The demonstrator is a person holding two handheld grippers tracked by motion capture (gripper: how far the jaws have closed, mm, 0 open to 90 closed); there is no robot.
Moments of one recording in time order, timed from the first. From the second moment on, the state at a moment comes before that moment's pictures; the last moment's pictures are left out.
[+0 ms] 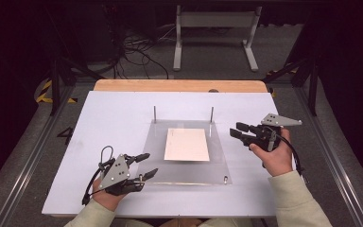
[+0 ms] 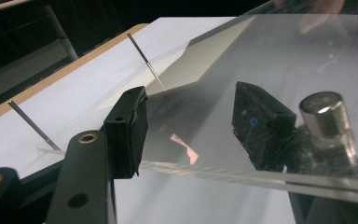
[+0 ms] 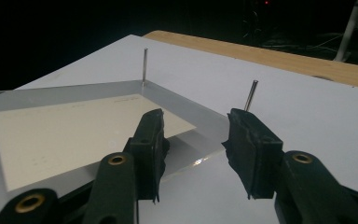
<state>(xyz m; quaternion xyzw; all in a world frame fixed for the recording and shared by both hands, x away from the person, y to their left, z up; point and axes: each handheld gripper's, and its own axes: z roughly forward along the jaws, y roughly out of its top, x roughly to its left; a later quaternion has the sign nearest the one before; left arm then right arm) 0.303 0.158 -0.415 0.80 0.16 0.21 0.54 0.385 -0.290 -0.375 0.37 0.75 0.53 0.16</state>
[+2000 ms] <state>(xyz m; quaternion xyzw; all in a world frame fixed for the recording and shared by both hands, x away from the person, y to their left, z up) 0.304 0.158 -0.409 0.81 0.16 0.21 0.53 0.296 -0.250 -0.394 0.14 0.81 0.54 0.20</state>
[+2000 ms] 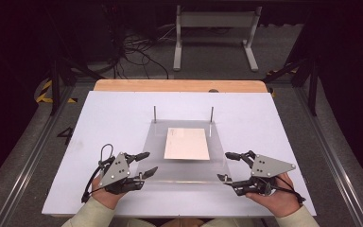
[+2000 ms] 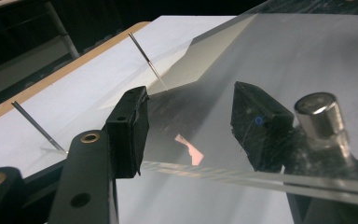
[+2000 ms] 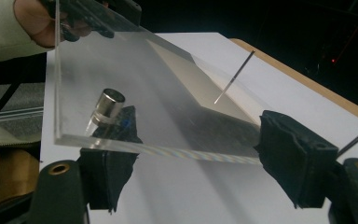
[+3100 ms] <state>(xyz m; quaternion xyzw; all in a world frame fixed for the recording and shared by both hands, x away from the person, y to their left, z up) 0.283 0.159 -0.371 0.80 0.12 0.21 0.55 0.283 -0.249 -0.360 0.14 0.79 0.57 0.18</state>
